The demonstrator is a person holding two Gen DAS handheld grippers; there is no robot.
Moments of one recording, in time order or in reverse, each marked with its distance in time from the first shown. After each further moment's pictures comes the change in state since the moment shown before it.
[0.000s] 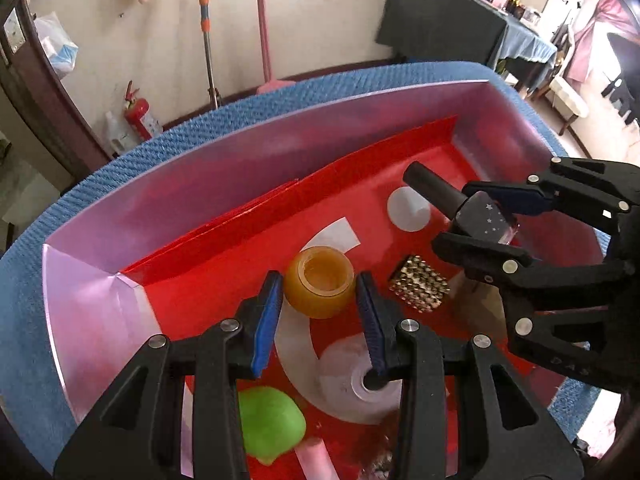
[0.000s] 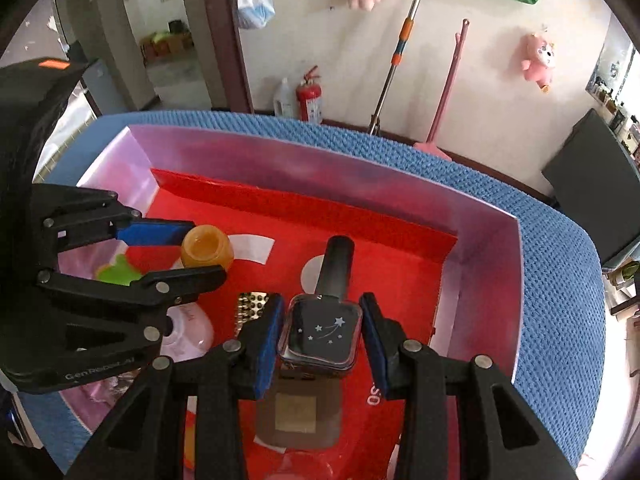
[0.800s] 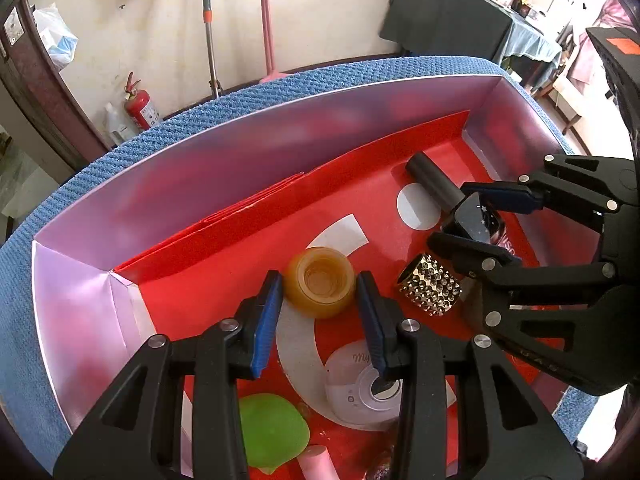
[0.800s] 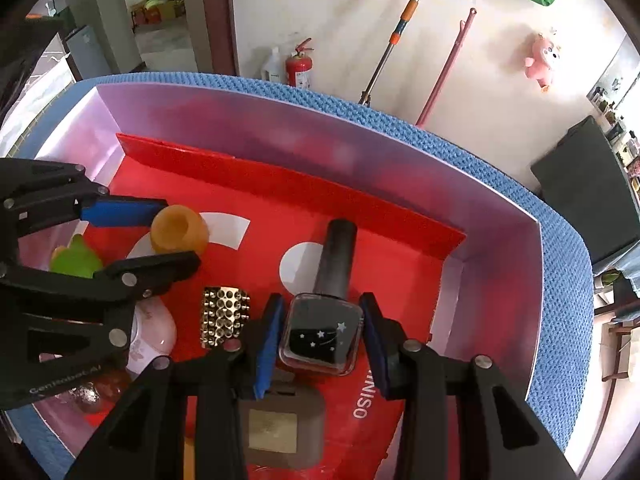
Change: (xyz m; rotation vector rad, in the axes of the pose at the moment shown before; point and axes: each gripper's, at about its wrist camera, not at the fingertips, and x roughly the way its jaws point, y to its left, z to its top) left arm 0.004 0.003 0.002 -0.011 0.018 -0.001; right arm 0.020 0.006 0.006 -0.045 0.097 -0.078
